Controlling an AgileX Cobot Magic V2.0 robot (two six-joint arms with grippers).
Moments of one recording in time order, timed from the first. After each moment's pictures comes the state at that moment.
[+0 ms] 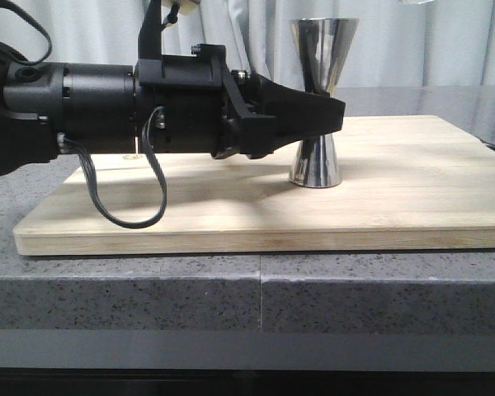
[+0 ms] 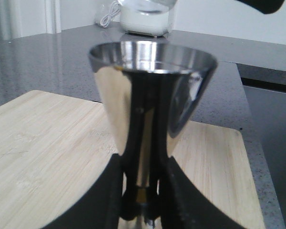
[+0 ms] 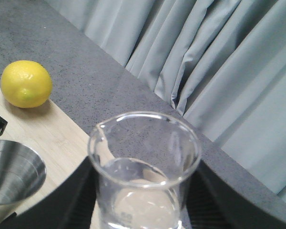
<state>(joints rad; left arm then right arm) -0.58 1.90 -0.91 0.97 -1.08 -0.61 0.35 1.07 -0.66 -0.41 -0.28 -0.13</state>
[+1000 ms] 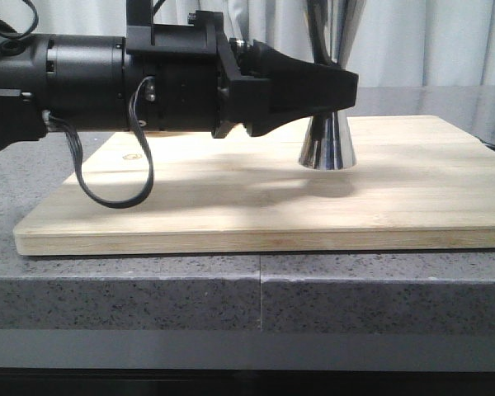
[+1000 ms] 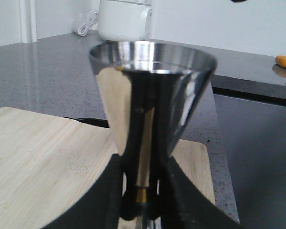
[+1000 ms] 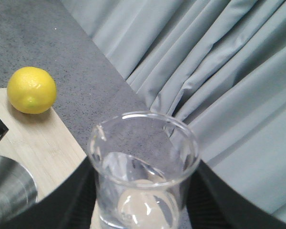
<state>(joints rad) -0.58 1.85 -0.91 1.05 -1.11 -0.69 0.43 1.05 -0.78 -0.57 -0.14 -0.13</state>
